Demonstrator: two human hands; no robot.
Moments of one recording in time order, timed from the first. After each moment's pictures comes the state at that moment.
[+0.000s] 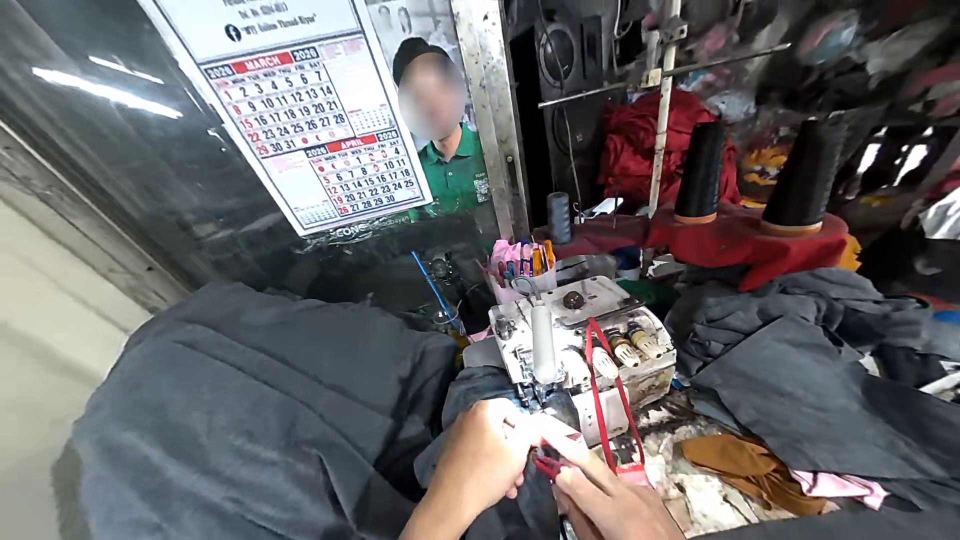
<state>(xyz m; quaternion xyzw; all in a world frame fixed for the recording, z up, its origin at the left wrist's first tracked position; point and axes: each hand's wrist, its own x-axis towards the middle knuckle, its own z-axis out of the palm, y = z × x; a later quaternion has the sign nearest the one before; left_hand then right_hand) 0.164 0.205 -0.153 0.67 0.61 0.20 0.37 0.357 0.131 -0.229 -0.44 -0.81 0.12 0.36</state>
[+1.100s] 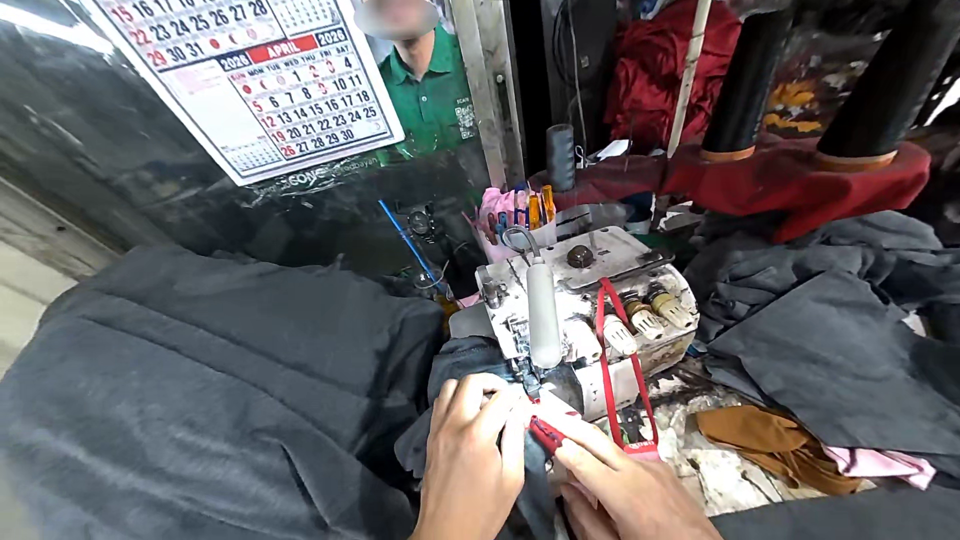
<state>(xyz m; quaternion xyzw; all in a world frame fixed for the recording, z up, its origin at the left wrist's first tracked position) 0.161 0.193 -0.209 0.77 0.54 0.34 -0.06 0.365 0.145 -0.232 -0.44 -0.84 0.14 0.30</state>
